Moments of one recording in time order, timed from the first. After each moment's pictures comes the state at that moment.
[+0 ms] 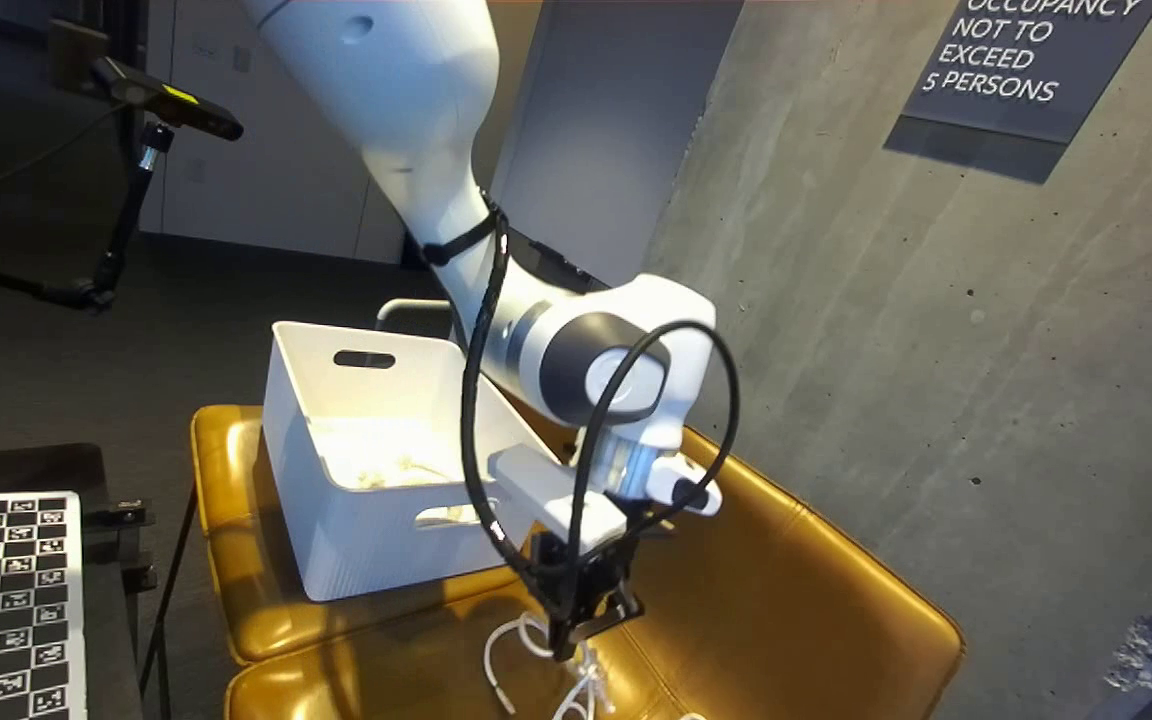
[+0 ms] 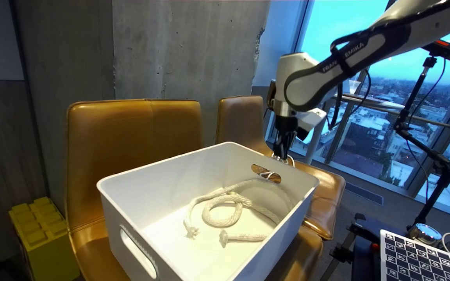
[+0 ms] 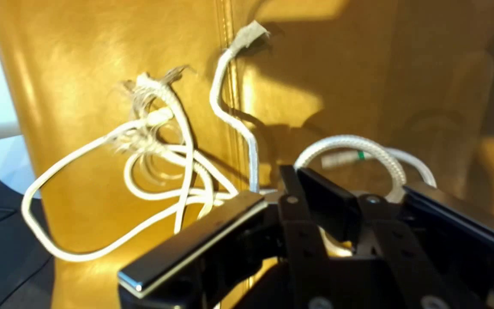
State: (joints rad) arm -0.13 0.66 -0.17 -1.67 -0.17 2.26 -0.10
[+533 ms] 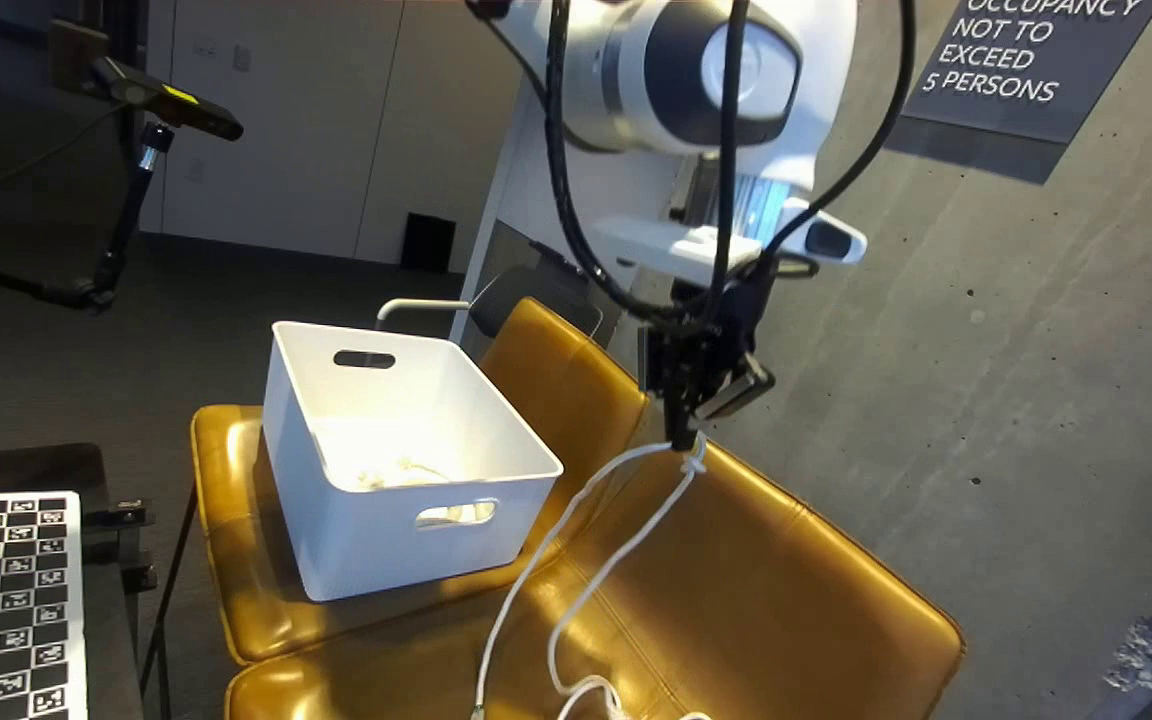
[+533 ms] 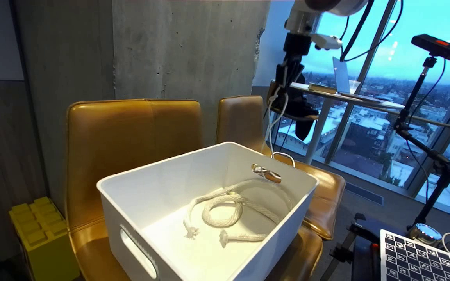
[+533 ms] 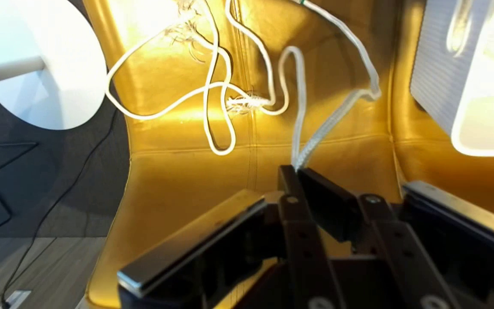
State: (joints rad) arm -0.14 0.43 -0.15 -1.47 -0.08 2.02 -0.12
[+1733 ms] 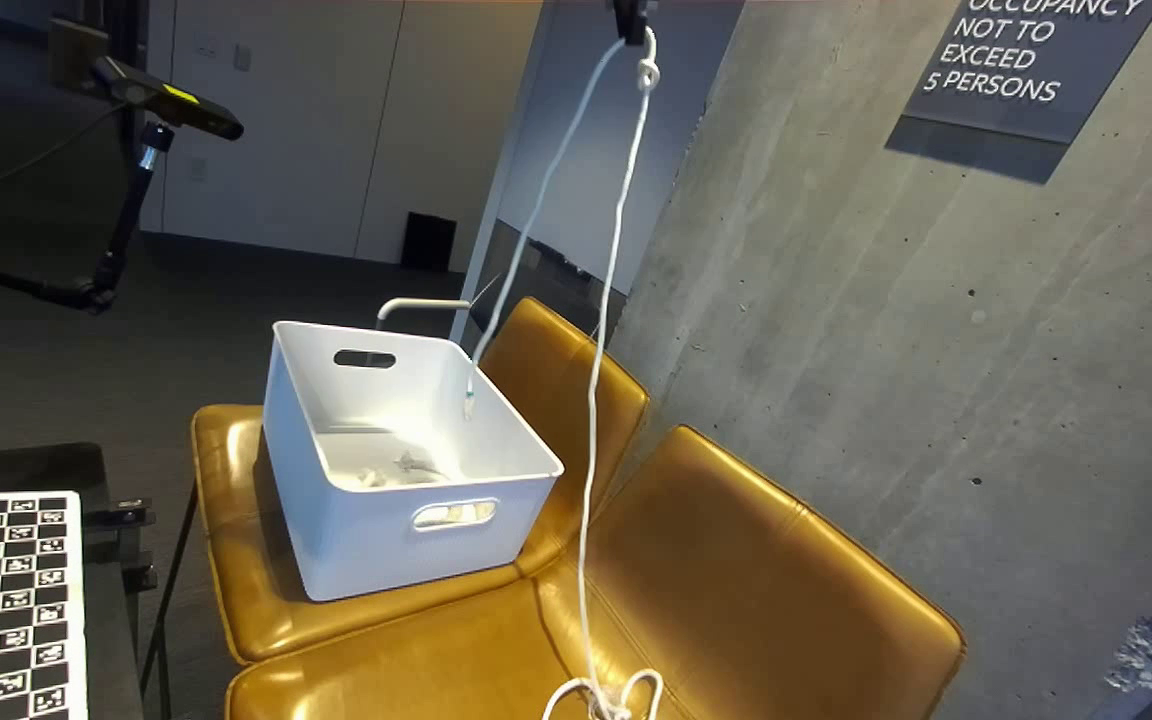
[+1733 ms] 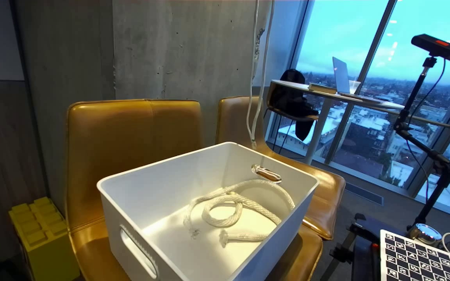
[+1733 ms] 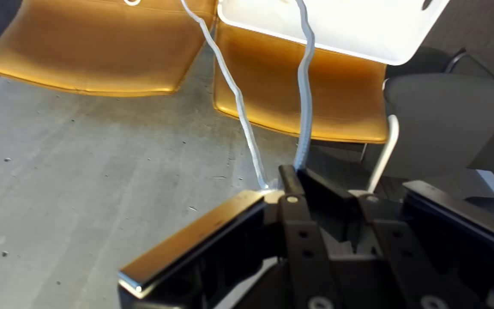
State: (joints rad) arm 0.05 0.30 0.01 -0.93 -0.02 1.58 -0.11
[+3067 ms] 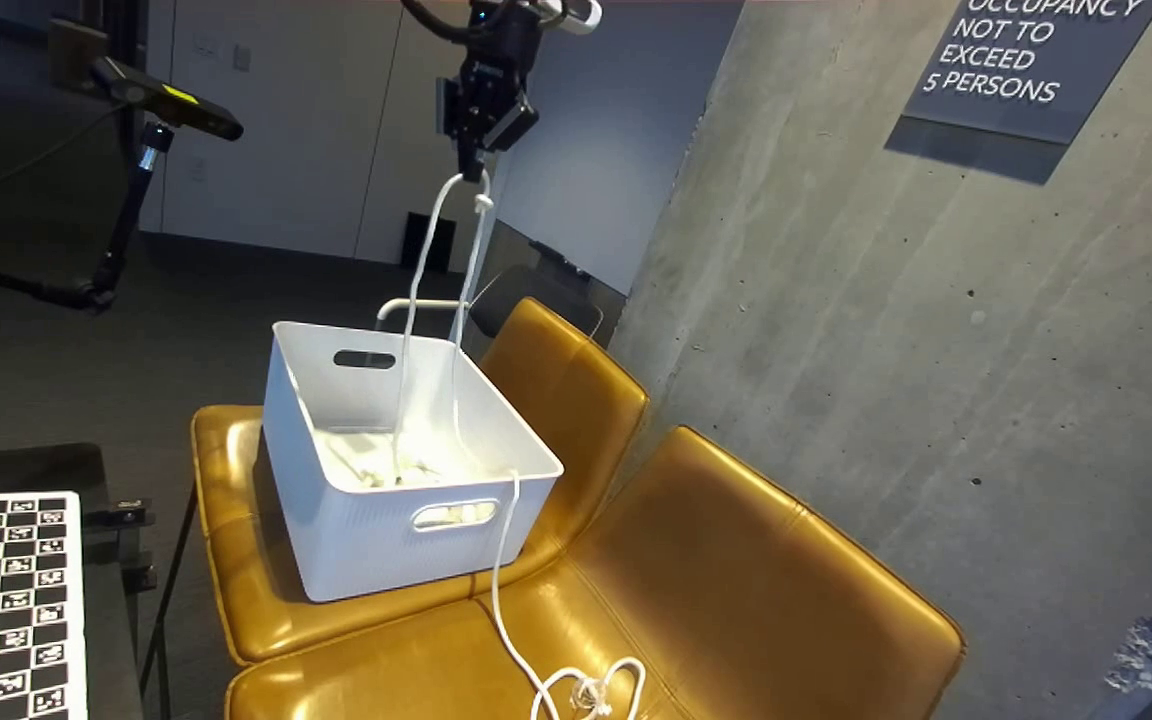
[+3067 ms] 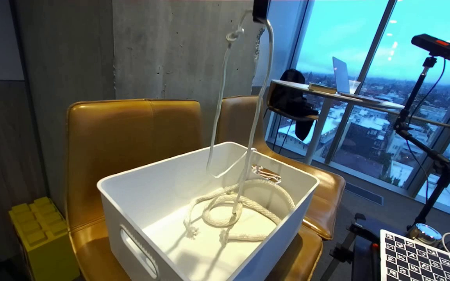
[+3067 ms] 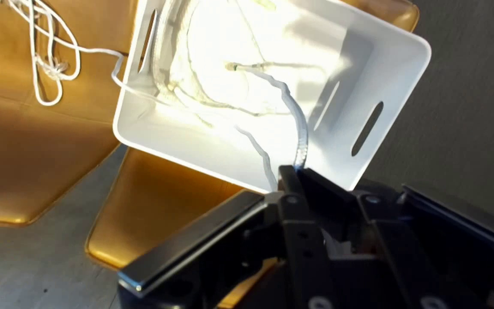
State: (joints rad) arm 0.18 0.26 0.05 -1.36 -0.03 1.63 -0.06
